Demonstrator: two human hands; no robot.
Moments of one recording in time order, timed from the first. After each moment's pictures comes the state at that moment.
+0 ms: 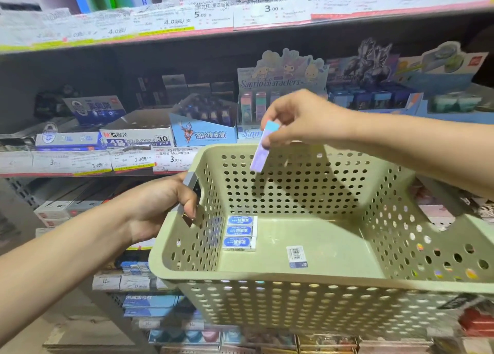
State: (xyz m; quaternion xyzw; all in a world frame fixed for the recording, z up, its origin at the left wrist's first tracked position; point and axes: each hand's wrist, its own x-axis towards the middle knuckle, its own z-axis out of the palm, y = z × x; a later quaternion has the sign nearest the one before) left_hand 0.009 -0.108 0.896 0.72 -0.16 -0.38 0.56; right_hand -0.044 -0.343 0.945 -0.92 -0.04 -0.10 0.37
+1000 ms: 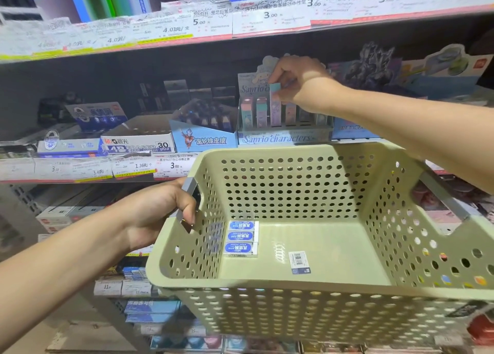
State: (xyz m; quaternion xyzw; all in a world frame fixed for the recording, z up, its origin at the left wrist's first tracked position) left_hand 0.010 -0.108 0.898 0.70 -0.16 -0.39 0.57; right_hand 0.017 -0.389 0.967 -0.93 -0.02 -0.29 0.22
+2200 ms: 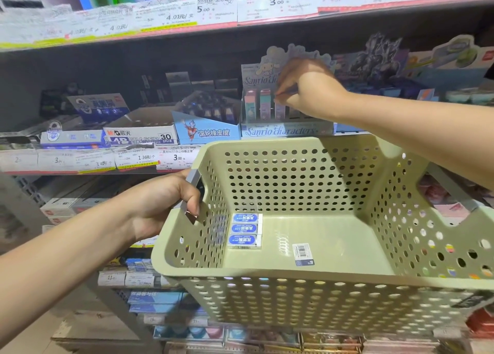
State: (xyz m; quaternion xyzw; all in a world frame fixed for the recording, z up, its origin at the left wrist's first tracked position) left_hand 0.010 -0.109 0.896 0.70 -0.15 -0.39 0.58; right_hand 0.011 -0.383 0.952 -0.94 -0.05 -0.34 0.09
